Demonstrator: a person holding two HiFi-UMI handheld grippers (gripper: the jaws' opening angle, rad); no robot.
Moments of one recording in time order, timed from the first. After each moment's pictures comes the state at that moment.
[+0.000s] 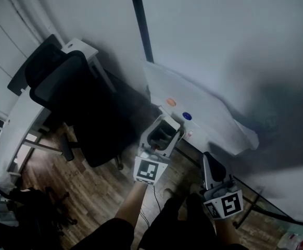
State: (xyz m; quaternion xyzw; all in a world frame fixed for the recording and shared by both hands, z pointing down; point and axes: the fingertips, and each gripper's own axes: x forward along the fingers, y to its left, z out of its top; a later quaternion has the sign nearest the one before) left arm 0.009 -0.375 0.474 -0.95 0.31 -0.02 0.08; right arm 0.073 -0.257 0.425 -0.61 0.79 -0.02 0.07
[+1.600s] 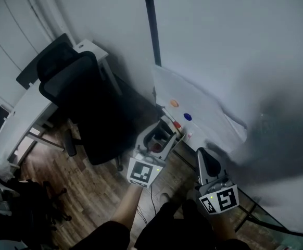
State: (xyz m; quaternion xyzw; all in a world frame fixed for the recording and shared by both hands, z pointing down) left arm -0.011 -0.352 0.430 -0.94 0.33 -0.01 0.08; right arm 0.060 -0.260 0.397 -0.57 0.82 0.00 0.10
